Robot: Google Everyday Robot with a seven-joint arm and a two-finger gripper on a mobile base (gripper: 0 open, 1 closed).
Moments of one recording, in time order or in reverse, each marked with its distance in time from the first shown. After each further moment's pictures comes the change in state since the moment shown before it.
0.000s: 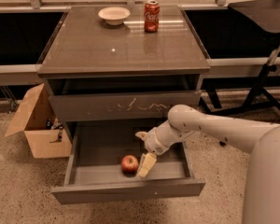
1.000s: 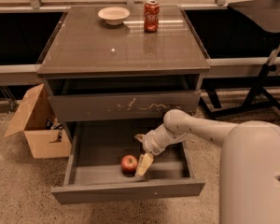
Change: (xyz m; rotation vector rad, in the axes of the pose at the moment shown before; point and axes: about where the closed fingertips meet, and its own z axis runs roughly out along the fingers) arm 0.038 -0.040 0.049 -0.011 -0.008 -0.008
